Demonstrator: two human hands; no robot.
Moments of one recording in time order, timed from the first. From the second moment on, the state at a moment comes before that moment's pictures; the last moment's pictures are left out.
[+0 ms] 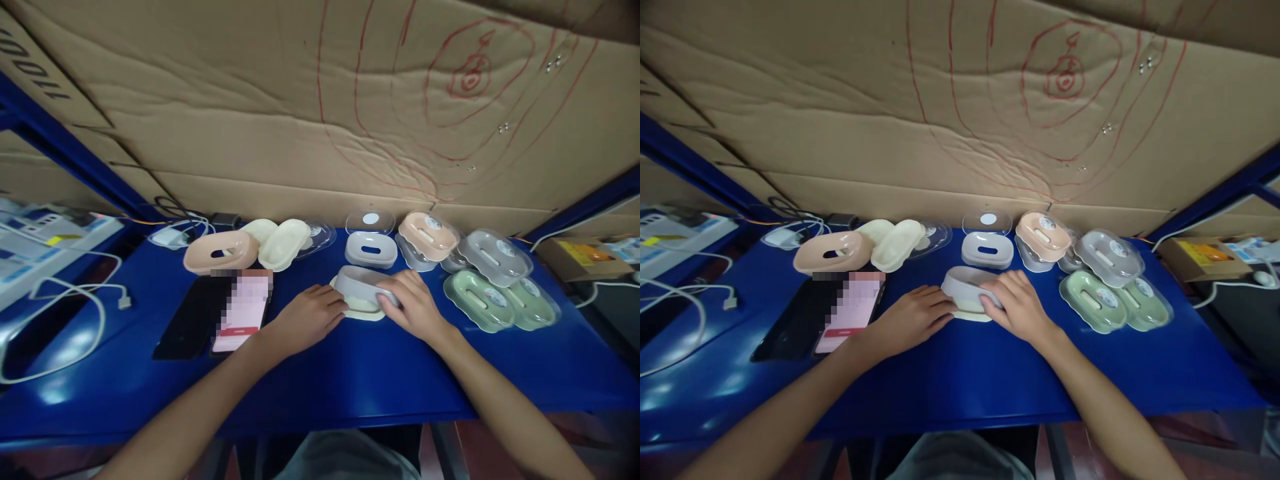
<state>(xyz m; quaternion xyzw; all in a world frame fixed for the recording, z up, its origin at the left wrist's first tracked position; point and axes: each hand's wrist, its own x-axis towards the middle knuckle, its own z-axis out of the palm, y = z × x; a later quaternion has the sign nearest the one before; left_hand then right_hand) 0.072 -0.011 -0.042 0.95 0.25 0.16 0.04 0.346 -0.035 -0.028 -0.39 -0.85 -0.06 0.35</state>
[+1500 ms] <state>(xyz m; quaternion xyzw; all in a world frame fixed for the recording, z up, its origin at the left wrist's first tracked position) 0.068 -0.003 -0.031 0.93 0.27 0.20 0.12 0.326 -0.041 -0.039 -0.33 -0.93 -0.09 0.17</state>
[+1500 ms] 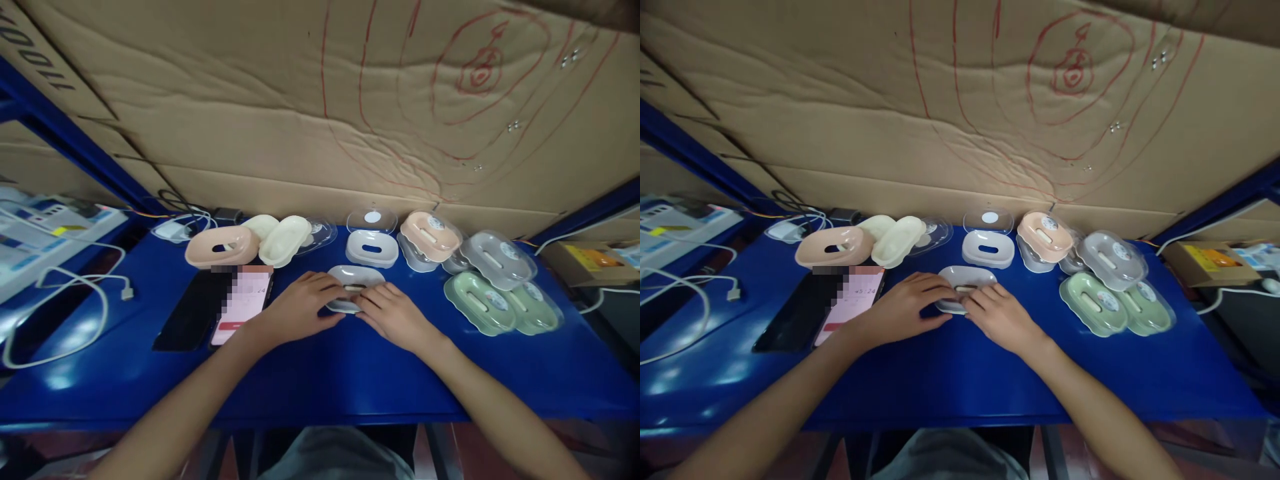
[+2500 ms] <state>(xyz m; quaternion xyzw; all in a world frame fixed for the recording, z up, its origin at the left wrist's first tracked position) 0.103 0.048 -0.015 0.85 0.43 0.25 -0.15 0.336 -0.035 -0.045 -0.30 -0.91 -0.06 0.27</state>
